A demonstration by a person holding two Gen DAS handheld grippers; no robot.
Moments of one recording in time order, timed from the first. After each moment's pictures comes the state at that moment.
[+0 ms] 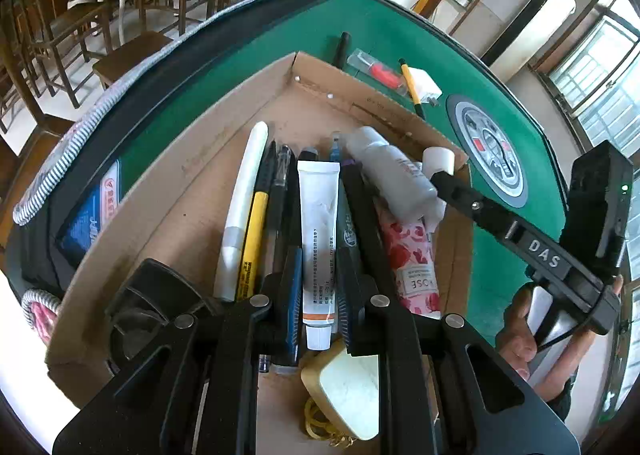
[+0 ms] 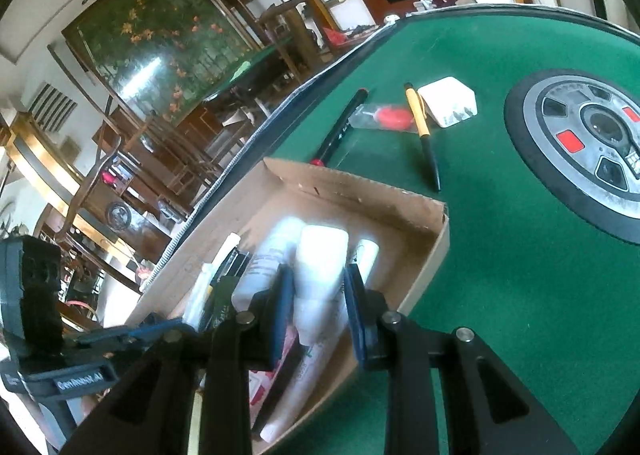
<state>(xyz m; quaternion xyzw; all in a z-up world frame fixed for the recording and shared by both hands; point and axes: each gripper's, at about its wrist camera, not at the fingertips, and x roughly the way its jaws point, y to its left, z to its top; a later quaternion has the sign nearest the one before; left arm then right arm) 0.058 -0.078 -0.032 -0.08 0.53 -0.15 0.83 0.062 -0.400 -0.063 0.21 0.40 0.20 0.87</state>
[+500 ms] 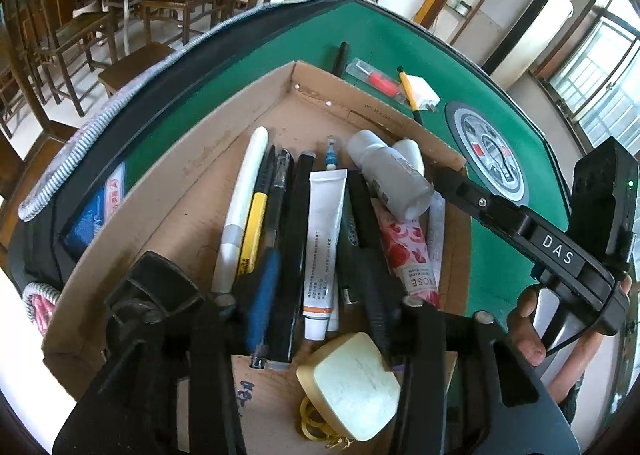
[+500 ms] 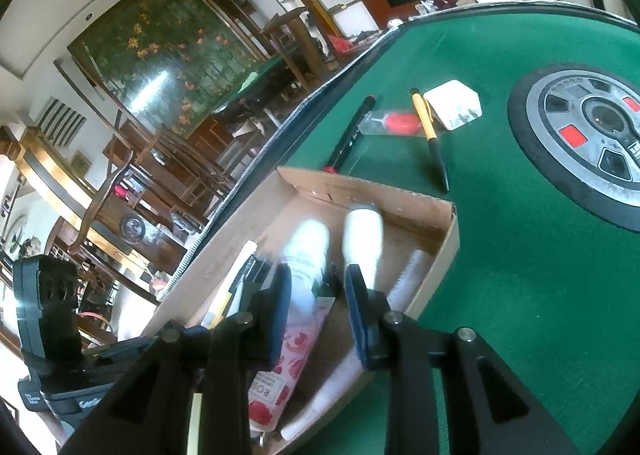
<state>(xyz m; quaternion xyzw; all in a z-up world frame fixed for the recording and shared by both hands) 0.046 -0.080 -0.029 -0.08 0.51 -0.15 0.85 0.058 -0.400 -0.059 0.24 0.39 0.21 0.87</state>
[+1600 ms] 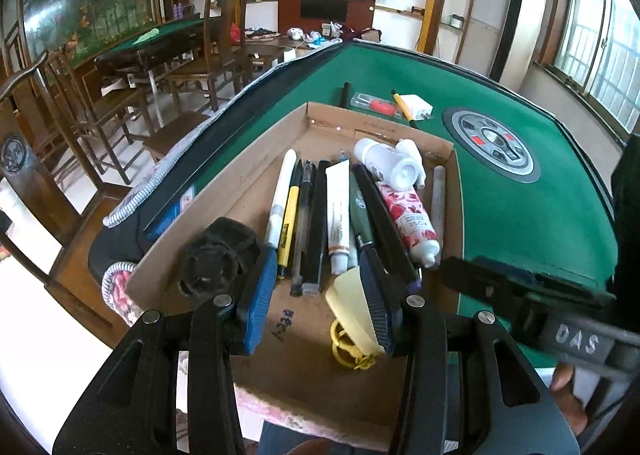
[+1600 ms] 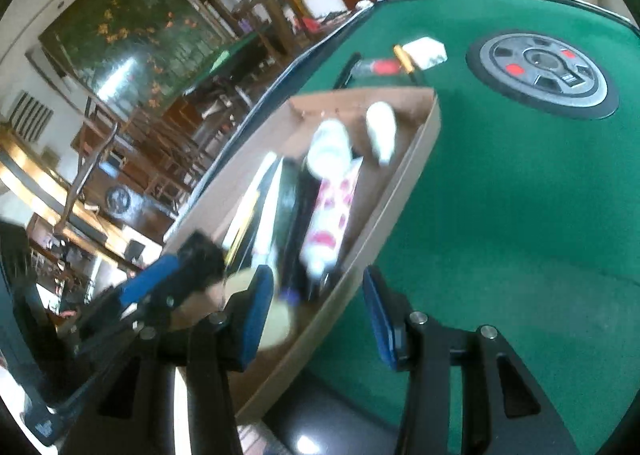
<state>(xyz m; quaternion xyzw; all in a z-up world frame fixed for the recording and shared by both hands) -0.034 -0.080 -0.005 0.02 0.41 -0.10 0.91 -0.036 -0.365 -0.052 0.22 0.44 0.15 0.86</state>
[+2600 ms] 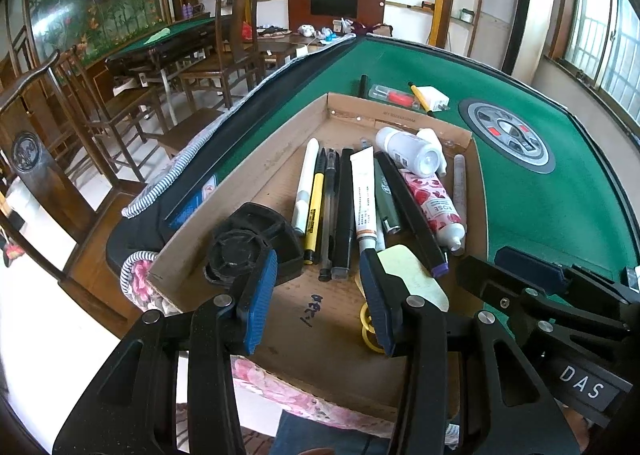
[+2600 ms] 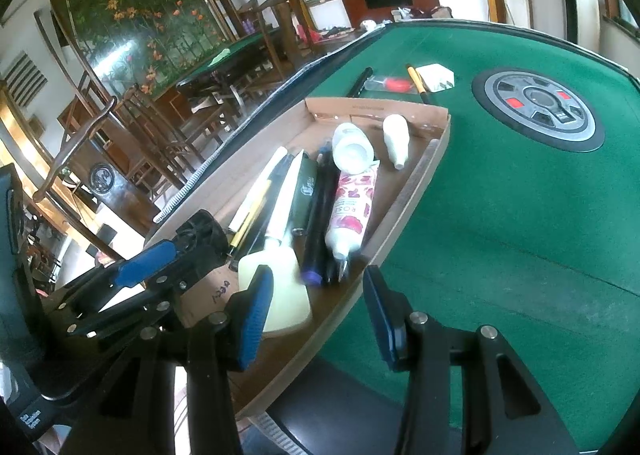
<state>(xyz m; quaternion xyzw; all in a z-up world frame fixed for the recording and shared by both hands) -0.042 -0.073 -0.011 0.04 0.41 -0.08 0.91 -0.055 -0.335 -0.041 0.15 0.41 0.12 0.89</state>
